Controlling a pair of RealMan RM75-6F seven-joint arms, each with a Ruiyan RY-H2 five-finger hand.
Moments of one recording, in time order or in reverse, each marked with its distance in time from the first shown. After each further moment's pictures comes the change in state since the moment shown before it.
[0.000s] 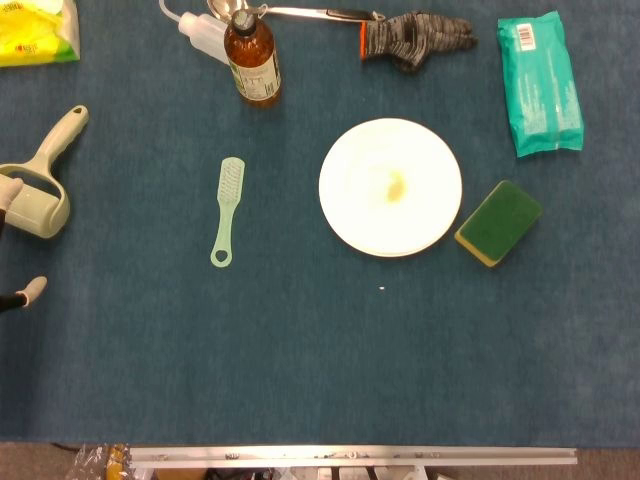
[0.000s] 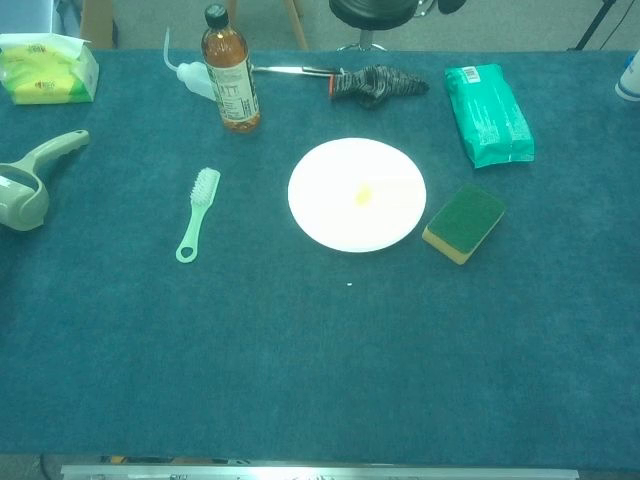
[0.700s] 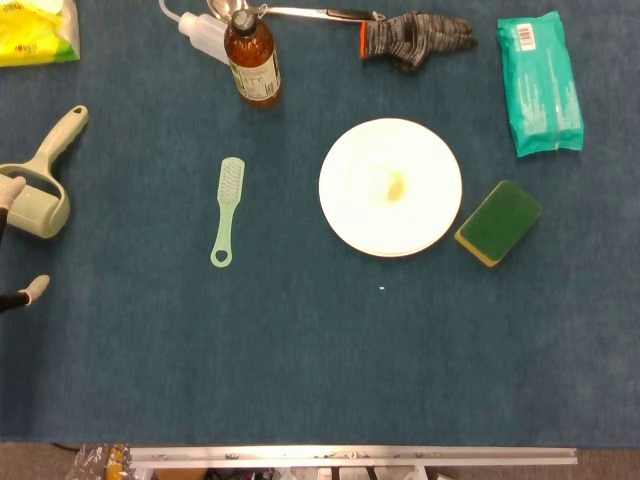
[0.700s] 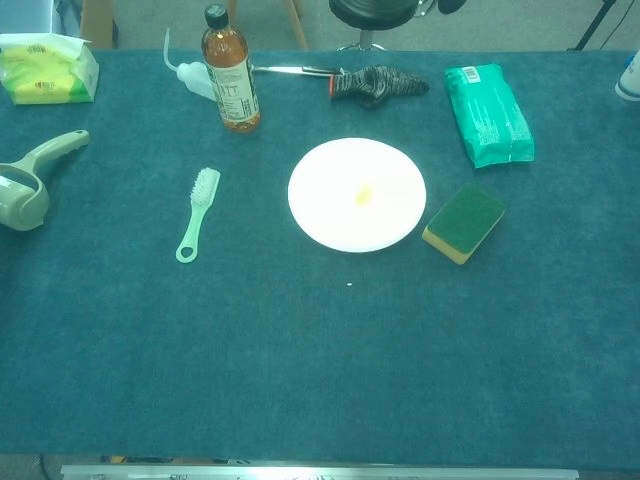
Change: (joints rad) left arm -0.001 -0.003 -0.004 -0.004 0.007 0.004 -0.003; right arm -0.001 0.016 -0.001 -0.008 0.001 0.004 0.025
